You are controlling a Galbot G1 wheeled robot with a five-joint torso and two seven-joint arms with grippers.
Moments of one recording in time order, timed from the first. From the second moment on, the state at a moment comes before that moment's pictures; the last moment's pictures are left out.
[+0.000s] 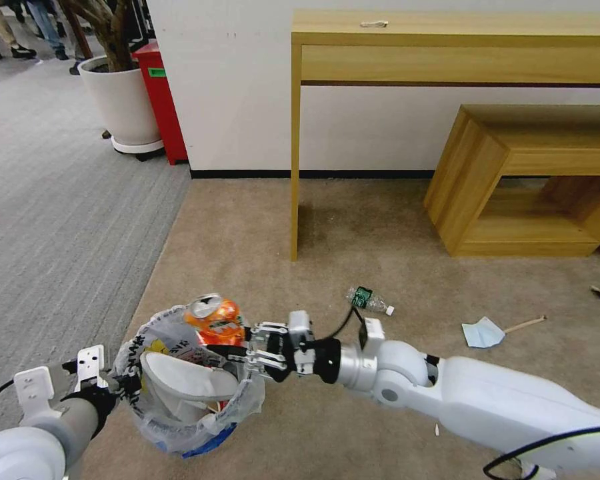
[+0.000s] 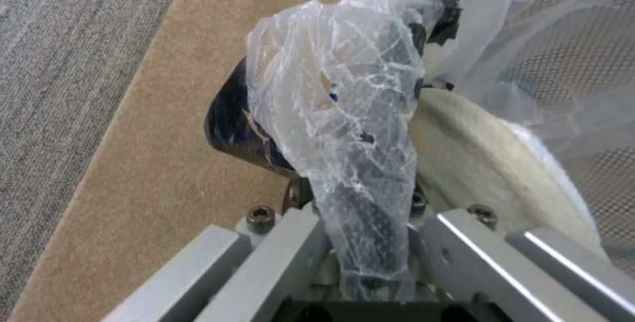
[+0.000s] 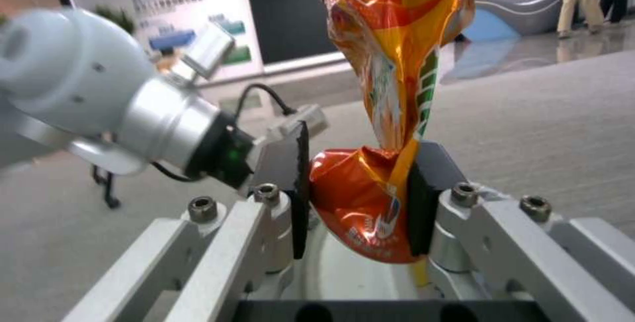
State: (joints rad) left arm 1.77 -0.99 -0.87 -2.44 -1.24 0.74 -0.64; right arm -0.31 0.81 -0.87 1.92 1.06 0.26 -0.38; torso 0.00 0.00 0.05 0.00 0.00
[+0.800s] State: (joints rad) left arm 1.78 -1.00 -0.89 -2.48 -1.24 0.74 -0.64; right arm -0.08 0.93 -1.11 1.87 1.10 0.14 -0.22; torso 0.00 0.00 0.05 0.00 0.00
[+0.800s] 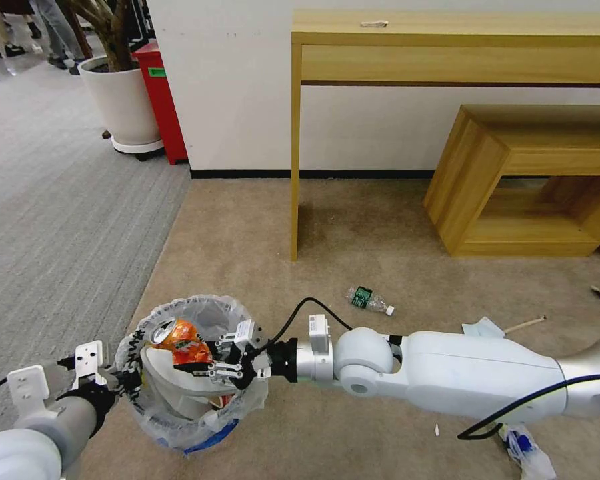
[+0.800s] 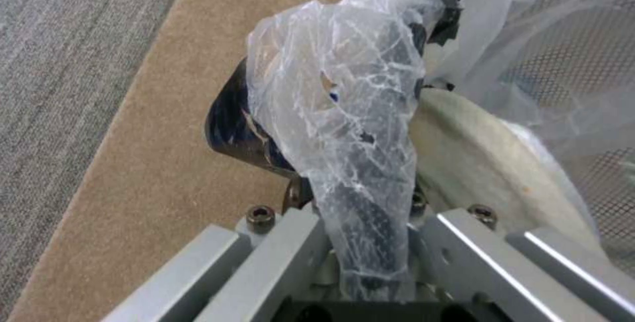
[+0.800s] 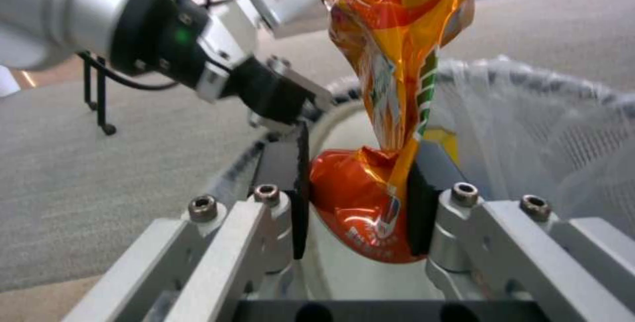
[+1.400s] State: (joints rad) left arm 1.80 -1.01 -0.90 -2.50 -1.25 0.74 -0.64; right arm -0.07 0.98 -1.15 1.79 1.09 0.12 -0.19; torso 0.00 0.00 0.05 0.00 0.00
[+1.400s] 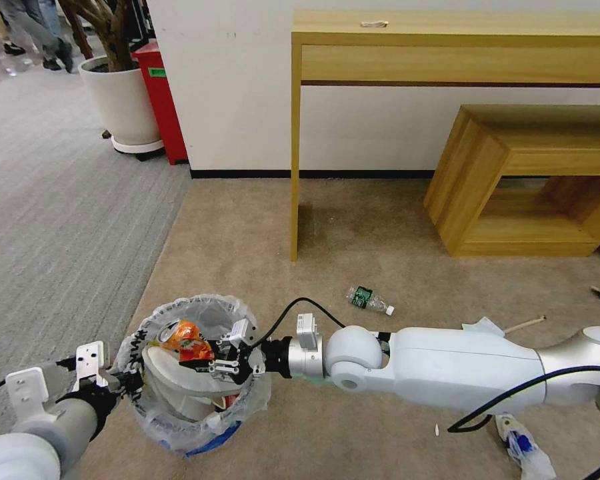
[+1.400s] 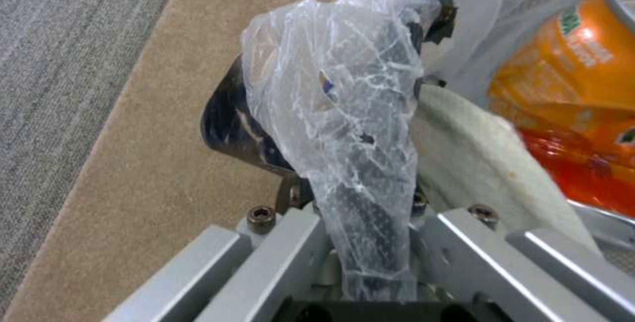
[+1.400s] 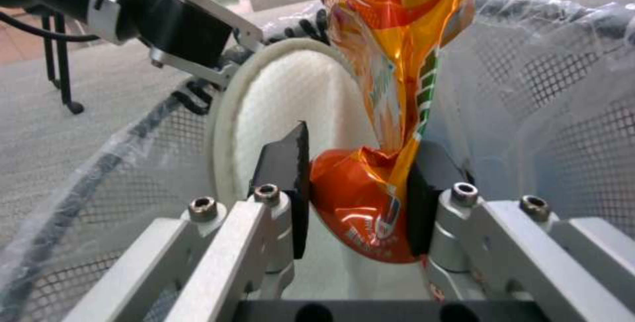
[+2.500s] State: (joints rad) left arm 1.79 -1.01 -0.91 -2.50 -1.26 0.74 -0.63; right arm -0.13 0.92 -1.11 1.81 1.04 0.16 -0.20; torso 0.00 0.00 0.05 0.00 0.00
